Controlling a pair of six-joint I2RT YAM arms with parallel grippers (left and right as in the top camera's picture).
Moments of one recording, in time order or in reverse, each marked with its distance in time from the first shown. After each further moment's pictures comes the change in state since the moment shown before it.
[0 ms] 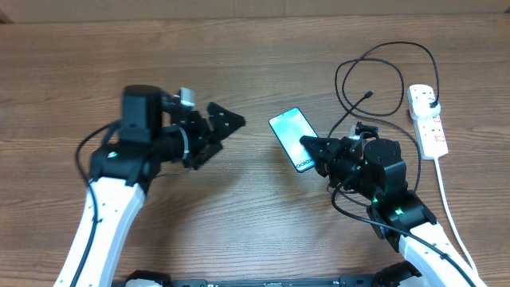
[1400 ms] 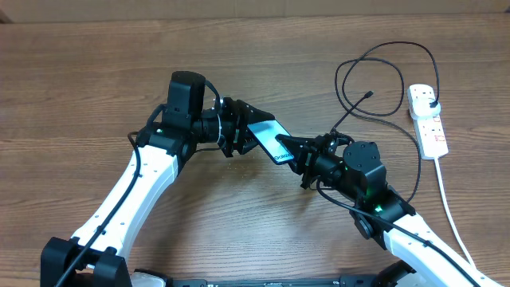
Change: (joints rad) left arm -0.128 0.235 -0.011 0.368 0.165 -0.621; right arm 0.157 0.109 0.000 0.265 0.009 0.553
